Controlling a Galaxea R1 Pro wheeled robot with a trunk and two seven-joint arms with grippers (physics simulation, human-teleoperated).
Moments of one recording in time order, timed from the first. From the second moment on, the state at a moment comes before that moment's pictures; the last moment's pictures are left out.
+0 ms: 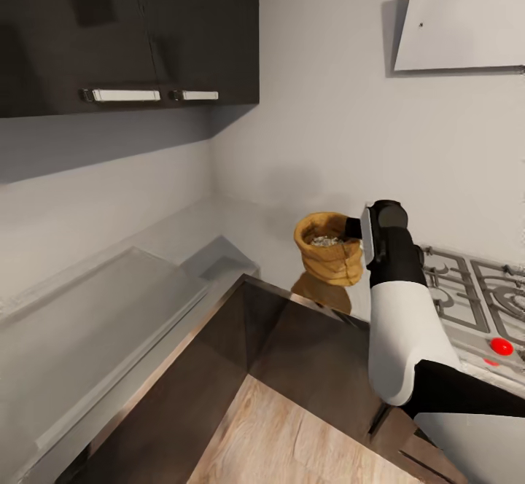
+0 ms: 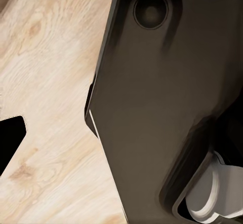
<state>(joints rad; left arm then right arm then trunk) 0.00 -0.01 0.01 -0.08 0.28 -0.05 0.09 -1.16 0.17 -0.32 -1.04 0.25 1.04 -0.18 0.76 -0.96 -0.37</state>
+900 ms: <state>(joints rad) 0.00 -0.01 0.01 -0.08 0.28 -0.05 0.08 -1.16 0.17 -0.31 -1.04 0.16 1.04 0.05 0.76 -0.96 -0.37</state>
